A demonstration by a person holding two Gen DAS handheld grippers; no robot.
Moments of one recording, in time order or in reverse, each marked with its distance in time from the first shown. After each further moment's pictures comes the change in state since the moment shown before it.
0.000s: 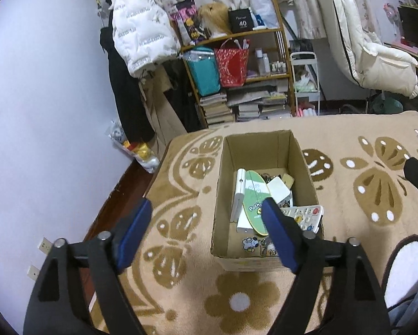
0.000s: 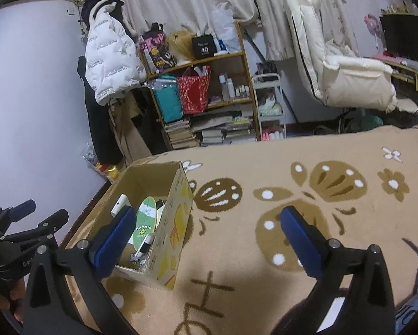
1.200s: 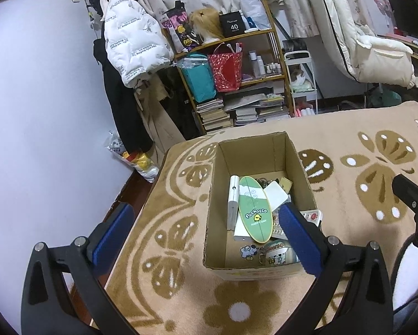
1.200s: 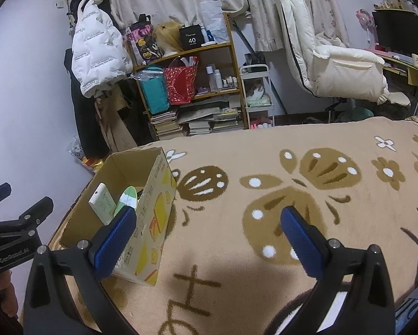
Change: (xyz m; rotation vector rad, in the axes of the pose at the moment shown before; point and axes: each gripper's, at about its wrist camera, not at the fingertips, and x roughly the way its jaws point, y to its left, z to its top) left arm 0.012 -0.018 0.005 0.058 -0.029 0.015; right arm 0.023 -0.017 -0.018 0.011 0.046 -0.055
